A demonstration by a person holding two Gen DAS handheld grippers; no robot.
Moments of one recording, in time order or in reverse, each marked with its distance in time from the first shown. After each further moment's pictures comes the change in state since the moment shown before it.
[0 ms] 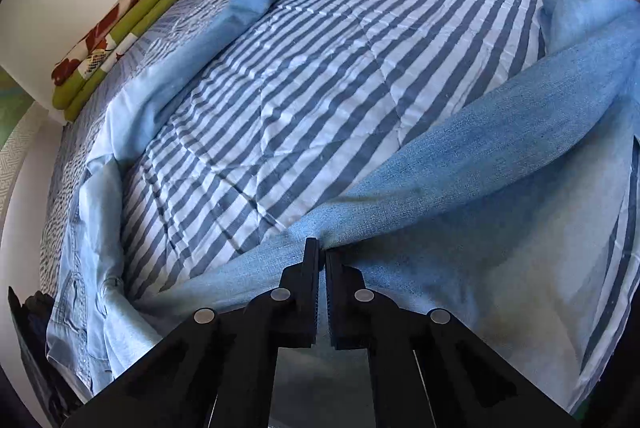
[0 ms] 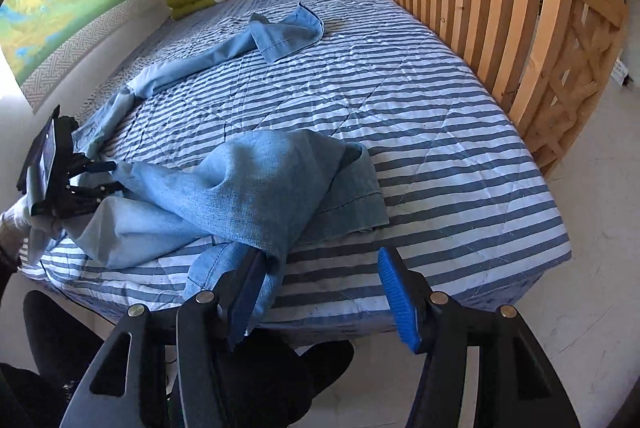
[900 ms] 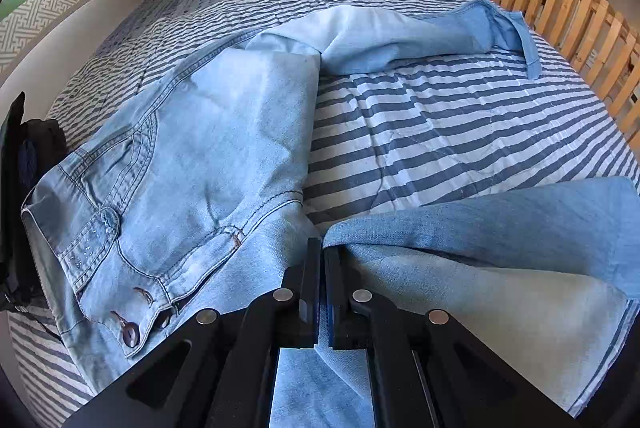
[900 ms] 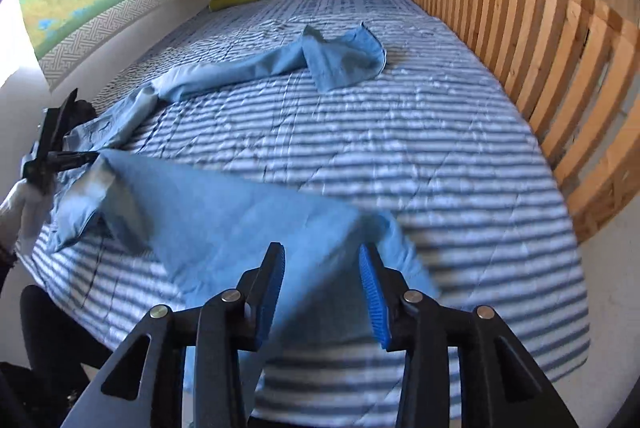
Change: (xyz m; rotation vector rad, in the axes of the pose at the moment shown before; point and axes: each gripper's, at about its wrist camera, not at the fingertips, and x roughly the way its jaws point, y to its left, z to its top) left arm -0.003 0.182 -0.075 -0.581 0.013 0.012; right arm 0.031 0.054 0.036 -0.111 0.004 0.149
